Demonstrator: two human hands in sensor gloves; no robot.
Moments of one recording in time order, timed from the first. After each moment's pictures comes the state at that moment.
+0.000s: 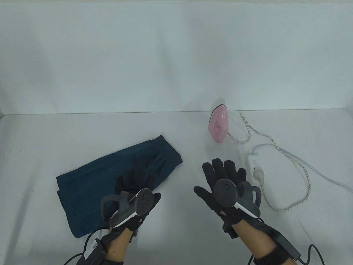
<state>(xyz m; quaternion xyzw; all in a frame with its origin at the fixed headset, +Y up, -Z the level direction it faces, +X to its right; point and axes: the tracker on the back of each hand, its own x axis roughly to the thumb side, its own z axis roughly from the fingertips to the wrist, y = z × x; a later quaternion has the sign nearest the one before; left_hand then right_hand) -0.155 -0.666 -0.308 0.04 -0.10 0.00 0.99 0.121 -0.653 -0.307 0.12 -0.07 0.99 0.09</state>
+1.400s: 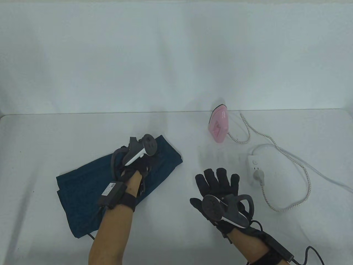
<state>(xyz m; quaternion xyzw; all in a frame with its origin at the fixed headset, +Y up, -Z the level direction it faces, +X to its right) -0.149 -0.670 -0.485 -0.12 0.01 0.04 0.99 0.110 -0.677 -0.303 0.14 -0.08 0.99 0.02</state>
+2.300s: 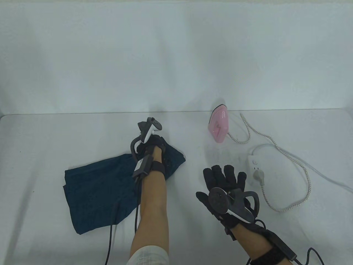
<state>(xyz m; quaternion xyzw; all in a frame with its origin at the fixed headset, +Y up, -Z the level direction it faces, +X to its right) -0.133 -0.742 -0.585 -0.25 0.19 0.19 0.93 0.125 -0.673 -0.315 0.10 -0.06 0.99 0.03</state>
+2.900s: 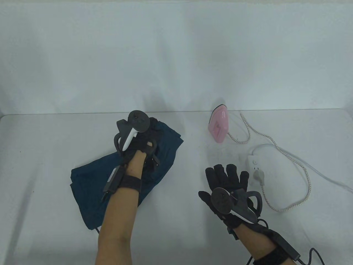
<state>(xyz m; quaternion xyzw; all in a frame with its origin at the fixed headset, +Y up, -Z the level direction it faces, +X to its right) -0.164 -0.593 -0.480 0.02 0.01 0.30 0.95 0.135 -0.667 -0.313 0.10 -0.07 0.99 0.04</state>
